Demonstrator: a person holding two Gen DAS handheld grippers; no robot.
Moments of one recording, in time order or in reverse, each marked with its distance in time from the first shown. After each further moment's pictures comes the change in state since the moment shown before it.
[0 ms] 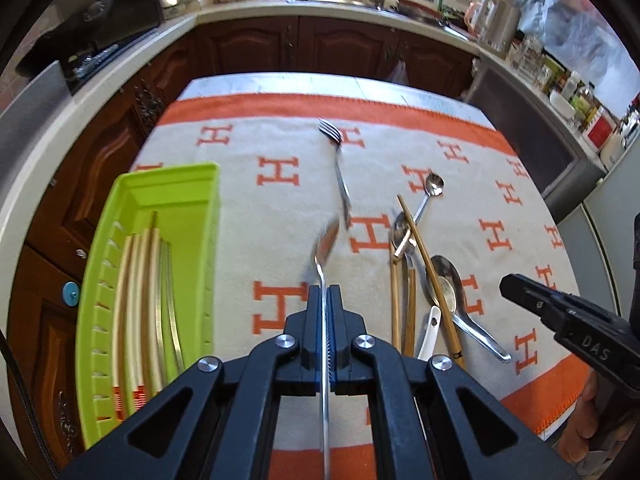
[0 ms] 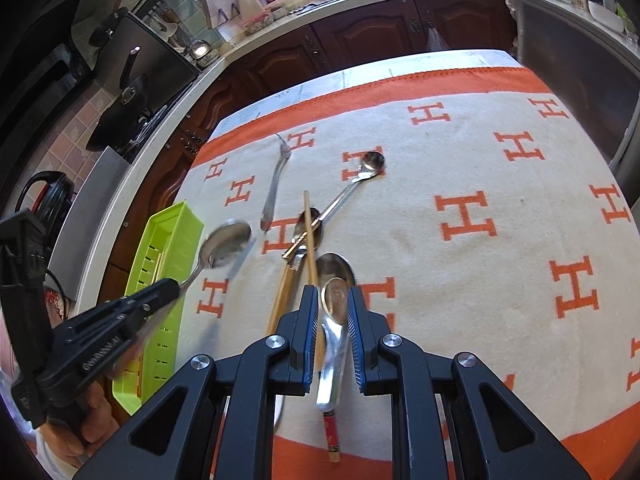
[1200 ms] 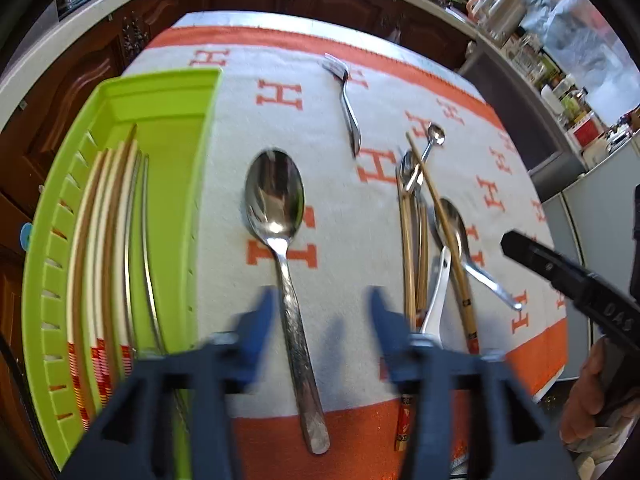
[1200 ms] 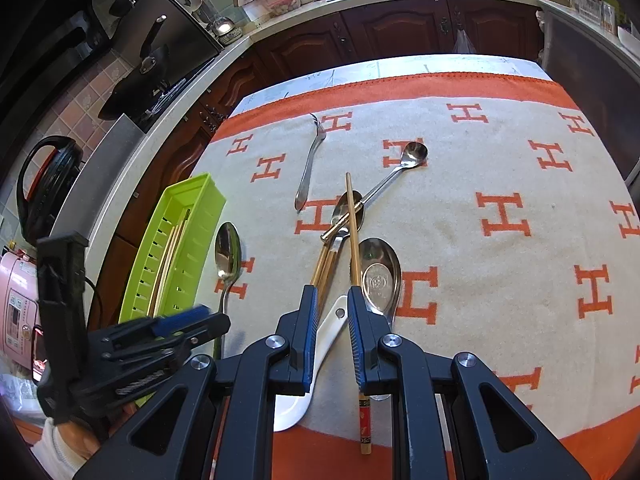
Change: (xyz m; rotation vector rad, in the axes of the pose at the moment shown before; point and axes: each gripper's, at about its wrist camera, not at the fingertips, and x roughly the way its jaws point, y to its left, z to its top) left arm 0.031 0.033 -0.038 -0.075 0.135 -0.157; right arm 0.010 0.034 -0.006 -0.088 0.045 0.007
